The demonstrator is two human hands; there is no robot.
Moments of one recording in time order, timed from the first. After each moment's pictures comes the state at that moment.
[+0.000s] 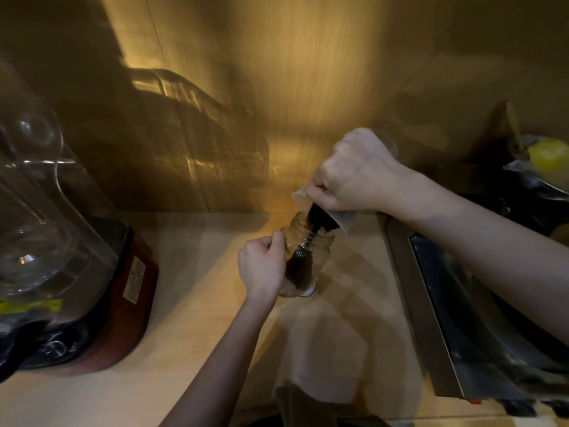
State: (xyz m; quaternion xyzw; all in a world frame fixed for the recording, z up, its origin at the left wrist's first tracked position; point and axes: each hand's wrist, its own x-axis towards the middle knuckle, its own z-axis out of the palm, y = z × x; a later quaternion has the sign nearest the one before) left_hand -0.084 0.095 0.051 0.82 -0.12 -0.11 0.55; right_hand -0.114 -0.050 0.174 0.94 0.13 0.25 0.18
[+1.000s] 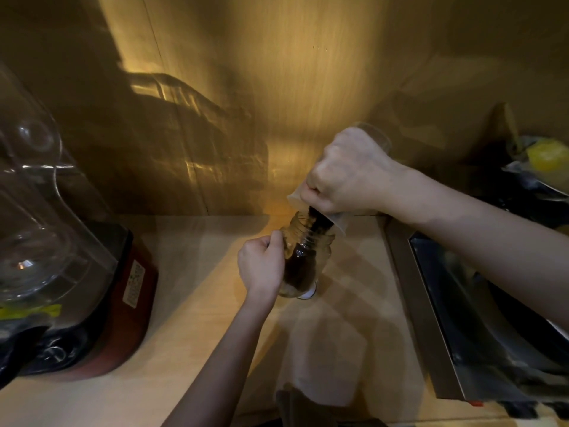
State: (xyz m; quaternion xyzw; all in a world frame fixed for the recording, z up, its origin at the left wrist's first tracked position) left_hand -0.081 0.093 0.058 0.81 -0.09 -0.13 0.56; right_hand -0.109 -0.048 0.181 0.95 0.16 0.22 0.17
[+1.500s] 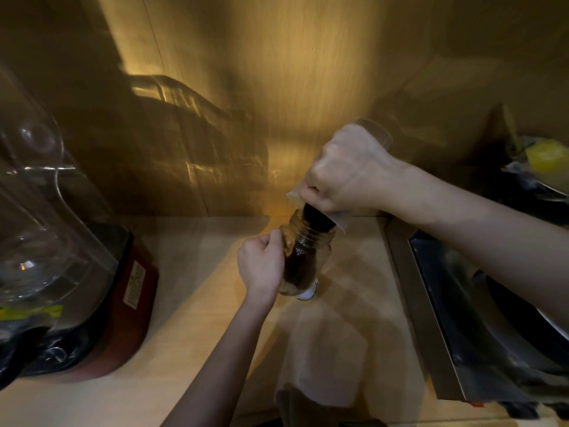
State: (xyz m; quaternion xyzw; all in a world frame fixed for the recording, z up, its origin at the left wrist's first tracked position) left_hand -0.081 0.092 0.063 0.81 -0.09 -0.13 0.56; right_hand -0.108 -0.046 0.183 0.94 0.16 0.23 0.18
